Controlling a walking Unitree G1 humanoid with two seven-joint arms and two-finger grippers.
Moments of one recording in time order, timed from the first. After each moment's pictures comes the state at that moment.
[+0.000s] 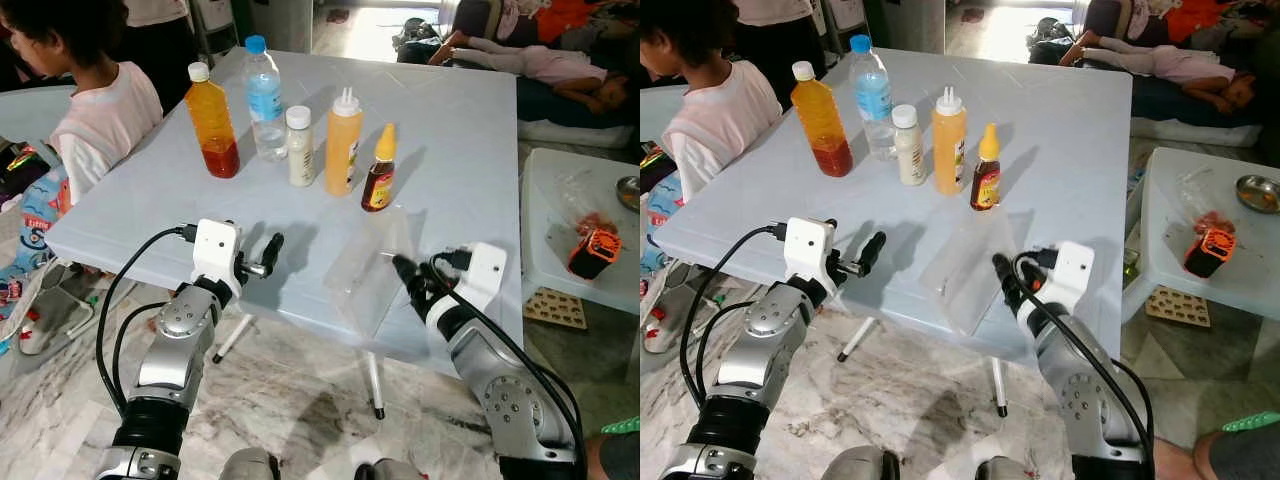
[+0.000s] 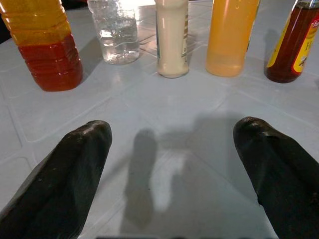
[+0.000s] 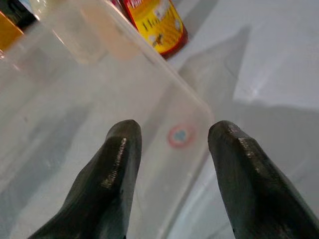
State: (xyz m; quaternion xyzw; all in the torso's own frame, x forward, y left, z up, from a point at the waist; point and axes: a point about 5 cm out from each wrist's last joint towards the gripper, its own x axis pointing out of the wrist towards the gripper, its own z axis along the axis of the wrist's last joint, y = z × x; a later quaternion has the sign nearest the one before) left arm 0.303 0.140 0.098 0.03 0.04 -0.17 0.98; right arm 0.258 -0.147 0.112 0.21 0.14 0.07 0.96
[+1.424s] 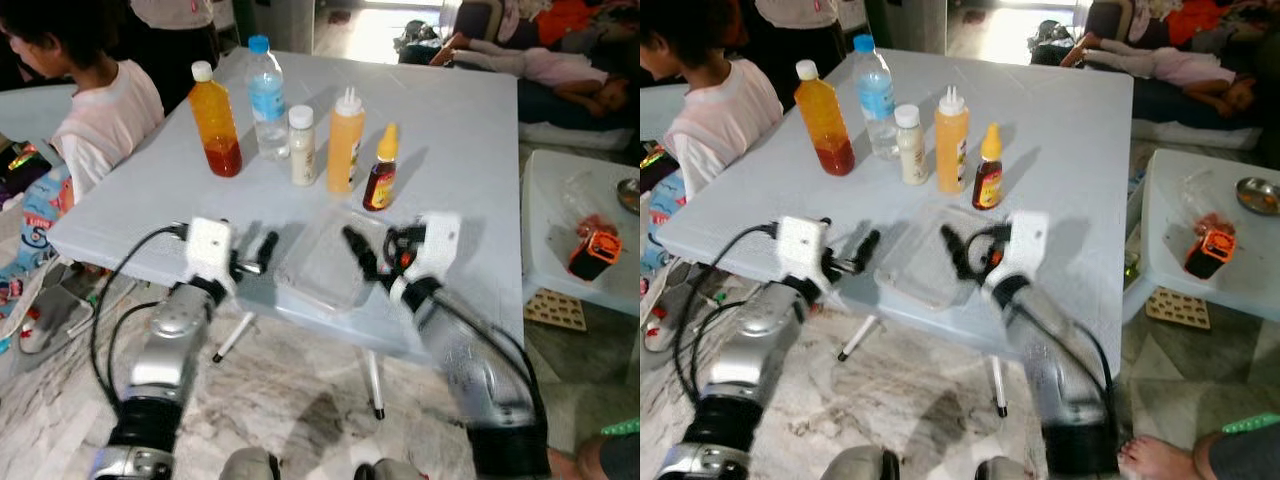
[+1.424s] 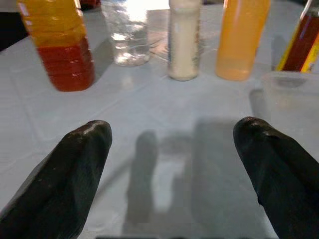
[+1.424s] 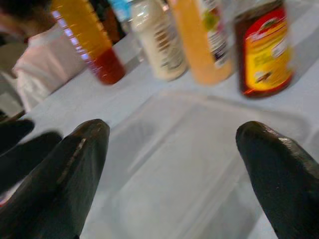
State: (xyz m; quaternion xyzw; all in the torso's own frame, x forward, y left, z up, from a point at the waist) left arm 0.305 0.158 0.103 0.02 0.03 -0.16 0.99; right arm 0.273 -0.102 0.126 0.18 0.09 0.19 0.96
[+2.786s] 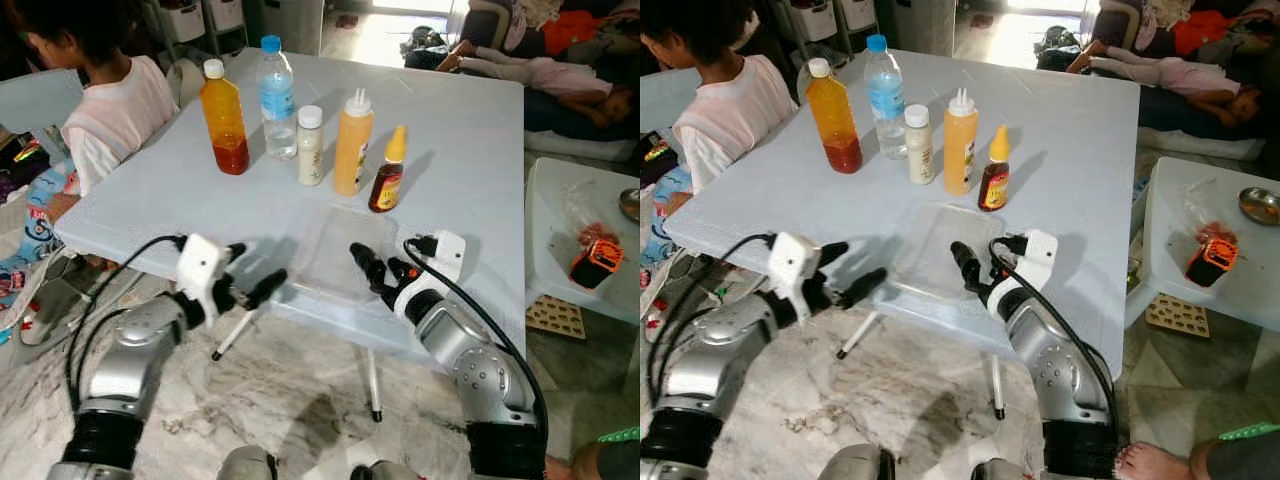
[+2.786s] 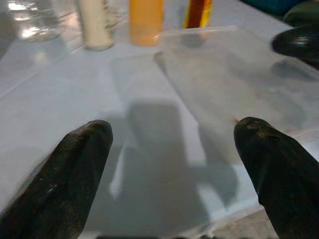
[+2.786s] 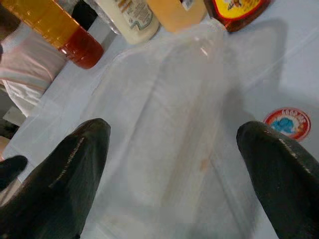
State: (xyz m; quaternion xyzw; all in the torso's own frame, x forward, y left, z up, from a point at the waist) left arm 0.281 0.157 0.098 0.02 0.08 -0.36 0.93; right arm 0.280 -0.113 0.104 0.29 0.17 0.14 0.93
